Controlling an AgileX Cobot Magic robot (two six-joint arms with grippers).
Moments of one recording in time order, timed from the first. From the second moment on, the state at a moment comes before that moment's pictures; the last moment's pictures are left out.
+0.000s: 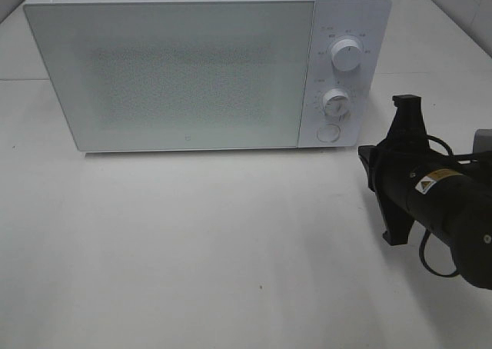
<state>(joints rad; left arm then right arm) 0.00 0.00 -0.52 -0.07 1.08 0.04 0.59 1.75 -0.38 0.57 -0.98 1.39</state>
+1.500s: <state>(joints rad) 0.00 0.00 -0.52 -0.07 1.08 0.04 0.48 2.13 -0.82 0.55 -0.89 1.41</state>
